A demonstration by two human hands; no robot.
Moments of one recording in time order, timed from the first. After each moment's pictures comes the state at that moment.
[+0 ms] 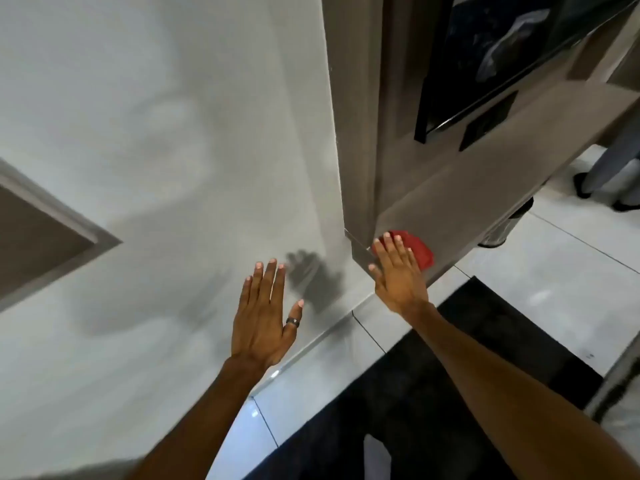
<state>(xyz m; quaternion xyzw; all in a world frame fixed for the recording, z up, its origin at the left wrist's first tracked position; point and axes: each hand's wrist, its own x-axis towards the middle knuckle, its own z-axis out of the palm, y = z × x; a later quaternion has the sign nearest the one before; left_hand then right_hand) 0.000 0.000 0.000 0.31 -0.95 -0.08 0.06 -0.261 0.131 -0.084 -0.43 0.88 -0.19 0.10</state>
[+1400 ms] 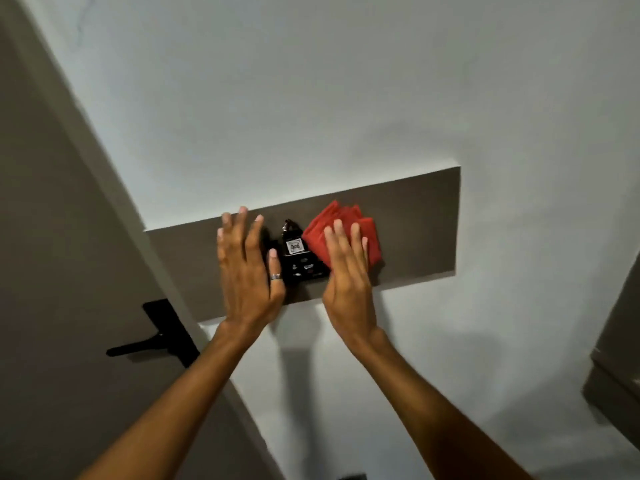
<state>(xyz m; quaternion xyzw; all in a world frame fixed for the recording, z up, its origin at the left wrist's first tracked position) 0.408 -0.150 0.241 0.37 -0.74 0.20 0.53 0.258 -0.112 0.190 -0.59 0.51 -0.61 -0.17</state>
